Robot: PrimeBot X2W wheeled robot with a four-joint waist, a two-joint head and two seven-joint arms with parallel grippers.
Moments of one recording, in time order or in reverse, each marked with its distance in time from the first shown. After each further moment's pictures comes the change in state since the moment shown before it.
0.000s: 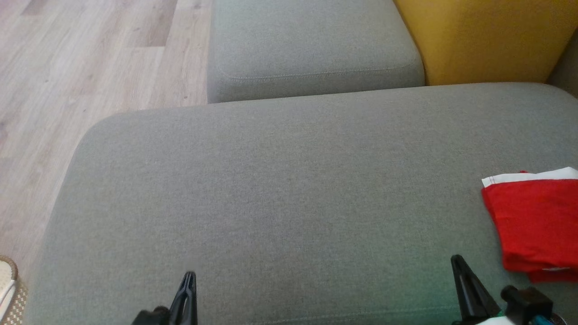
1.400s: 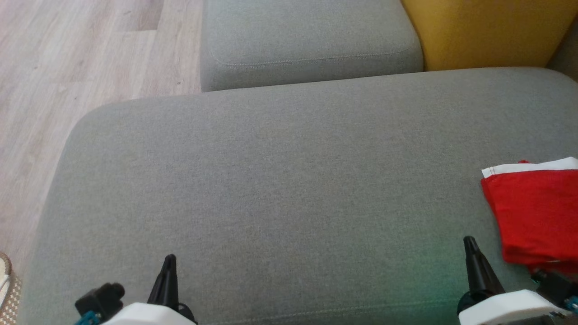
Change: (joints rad) left arm -0.096 0.008 0.079 0.060 -0.530 -0.088 0.095; right arm -0.078 0.000 -0.016 0.038 0.507 0.000 0.115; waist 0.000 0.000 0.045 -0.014
